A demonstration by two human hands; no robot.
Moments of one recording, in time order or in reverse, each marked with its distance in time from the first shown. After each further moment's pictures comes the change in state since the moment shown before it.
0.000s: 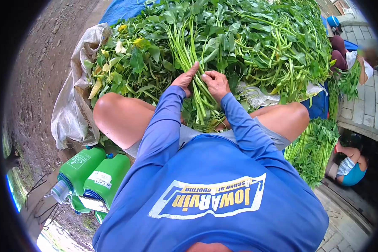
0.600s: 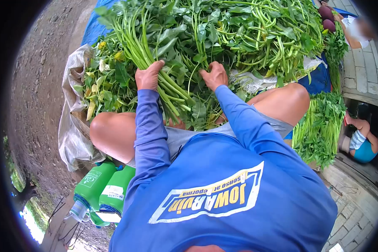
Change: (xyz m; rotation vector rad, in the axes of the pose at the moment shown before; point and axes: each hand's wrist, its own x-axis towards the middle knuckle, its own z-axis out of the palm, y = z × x) left_hand -0.066 0.071 0.031 0.506 0.387 0.637; right_hand 0.015 0.033 -0.037 -0.619 0.406 0.068
